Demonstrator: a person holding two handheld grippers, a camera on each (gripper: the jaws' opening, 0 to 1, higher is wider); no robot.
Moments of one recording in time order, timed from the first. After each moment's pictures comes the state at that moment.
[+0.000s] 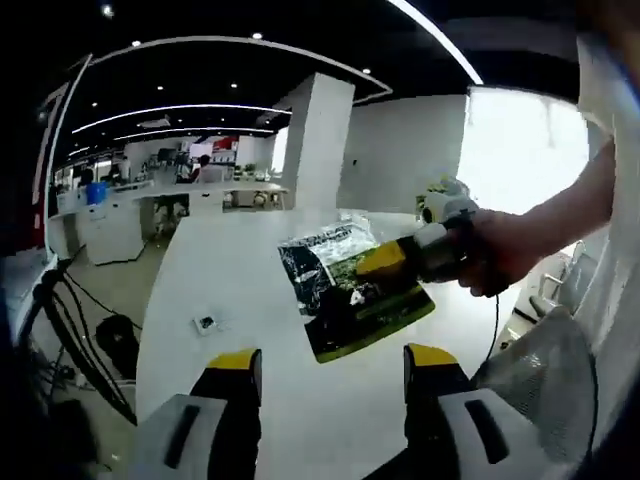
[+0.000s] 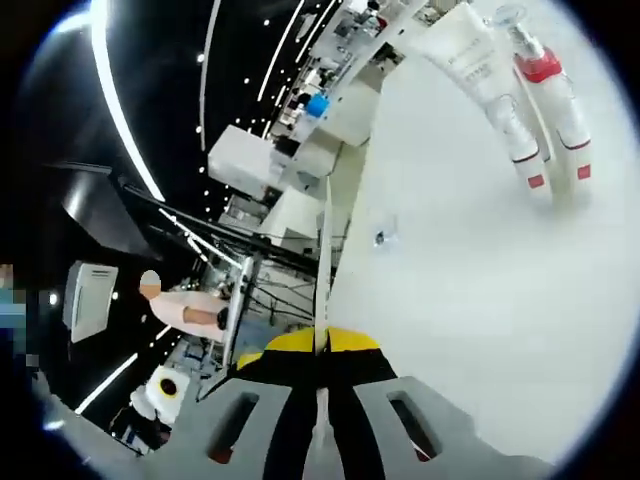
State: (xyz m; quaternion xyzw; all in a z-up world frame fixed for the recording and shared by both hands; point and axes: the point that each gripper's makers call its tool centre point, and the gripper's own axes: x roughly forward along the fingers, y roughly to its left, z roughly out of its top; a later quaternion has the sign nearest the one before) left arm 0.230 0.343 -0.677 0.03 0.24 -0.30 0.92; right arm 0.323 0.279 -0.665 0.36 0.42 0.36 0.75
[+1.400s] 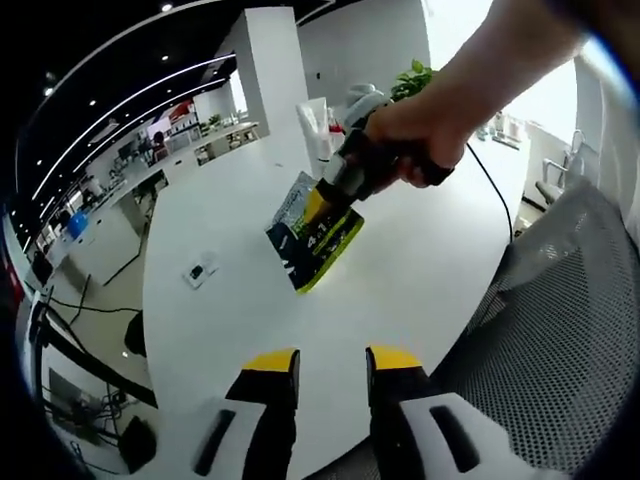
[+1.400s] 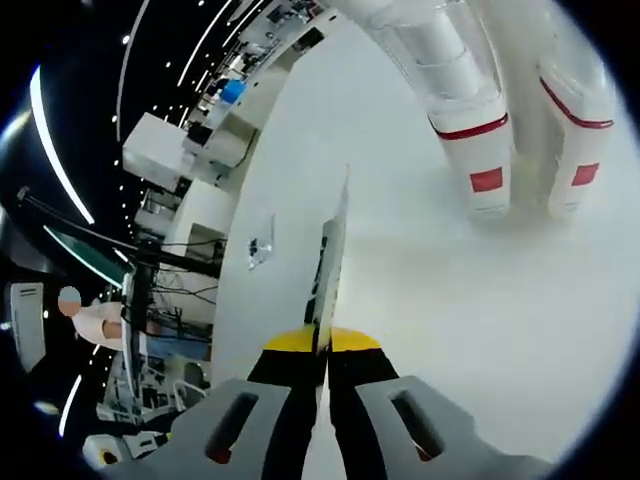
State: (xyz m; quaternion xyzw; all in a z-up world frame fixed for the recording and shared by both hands) left arm 0.212 0.356 -0.737 0.16 0.36 -0.28 0.88; right arm 0.386 0.257 -0.768 0.28 0.50 0.23 0.79
